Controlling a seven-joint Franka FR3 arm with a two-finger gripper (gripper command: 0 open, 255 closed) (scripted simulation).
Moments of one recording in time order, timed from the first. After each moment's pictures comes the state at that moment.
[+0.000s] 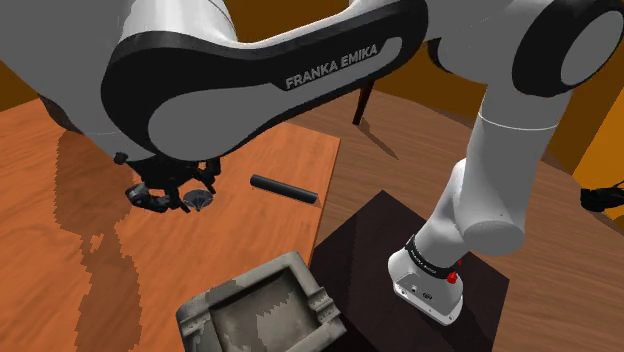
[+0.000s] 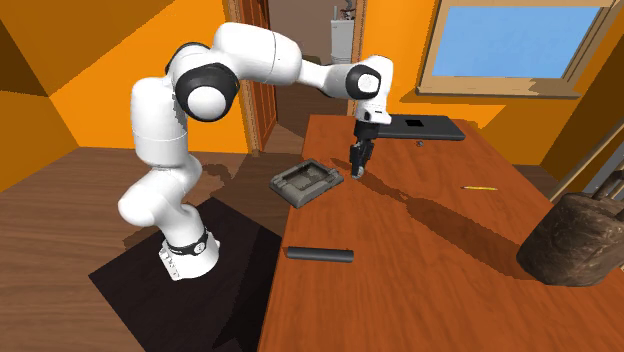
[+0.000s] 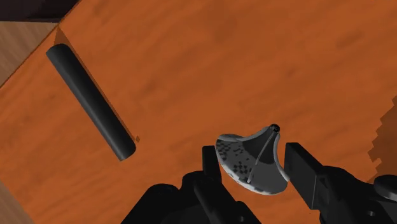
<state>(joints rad) 0.41 0.31 0.63 -1.65 -0.39 1.63 1.12</state>
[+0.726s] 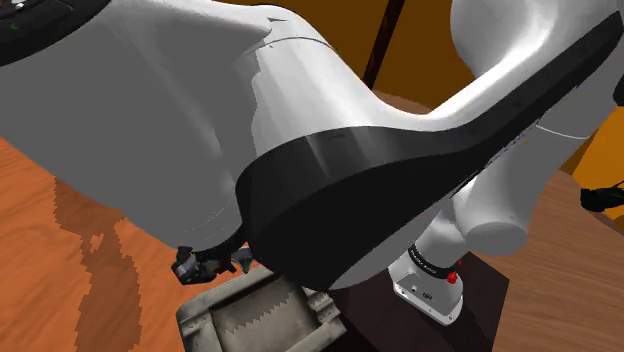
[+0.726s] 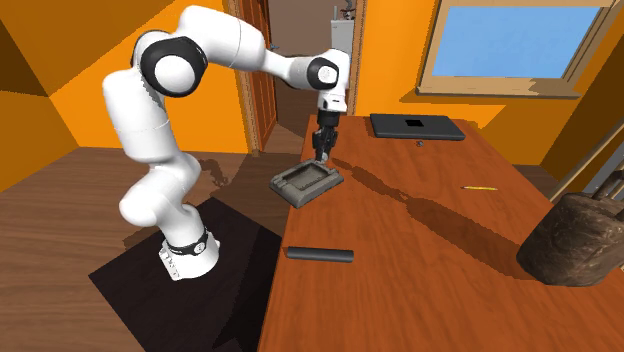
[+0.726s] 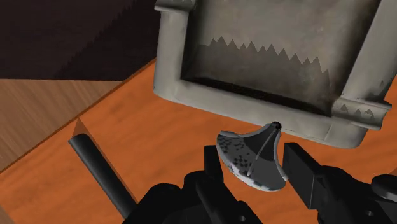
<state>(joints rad) 0.46 0.07 0.73 -1.92 -0.22 1.68 1.25</state>
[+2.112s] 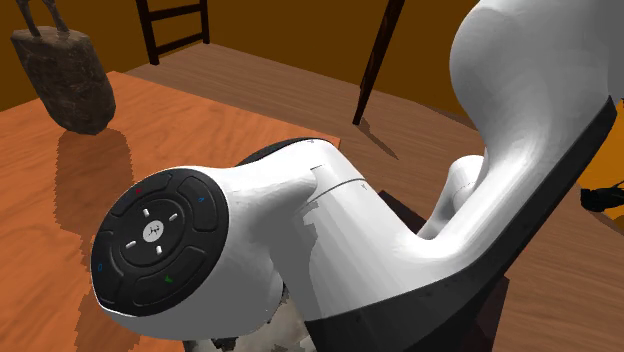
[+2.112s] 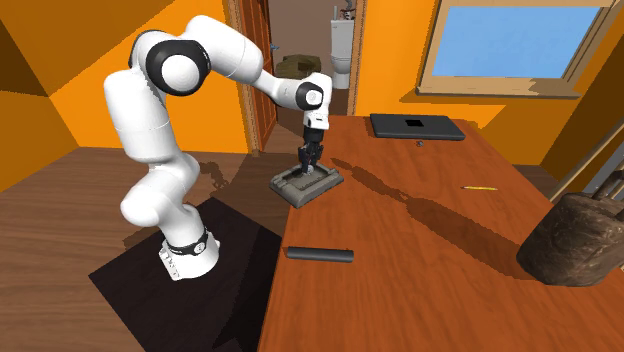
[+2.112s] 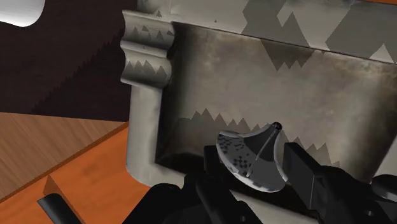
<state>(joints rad) 0.50 0.08 0.77 -2.11 -0.21 1.86 1.38</state>
